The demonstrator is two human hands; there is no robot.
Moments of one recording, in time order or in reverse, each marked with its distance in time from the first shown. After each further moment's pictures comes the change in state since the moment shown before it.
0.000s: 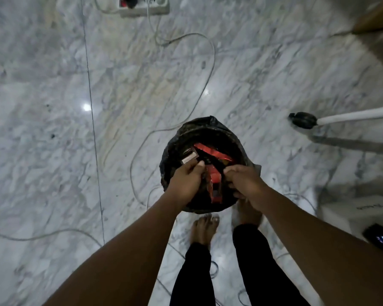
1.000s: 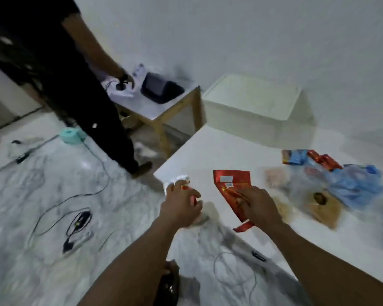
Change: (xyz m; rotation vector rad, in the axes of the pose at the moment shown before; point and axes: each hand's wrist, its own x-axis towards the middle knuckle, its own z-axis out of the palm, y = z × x) left_hand -0.534 0.218 0.157 1.274 -0.095 1.391; right_hand -0.583 0.136 -0.262 -0.099 1.172 -0.521
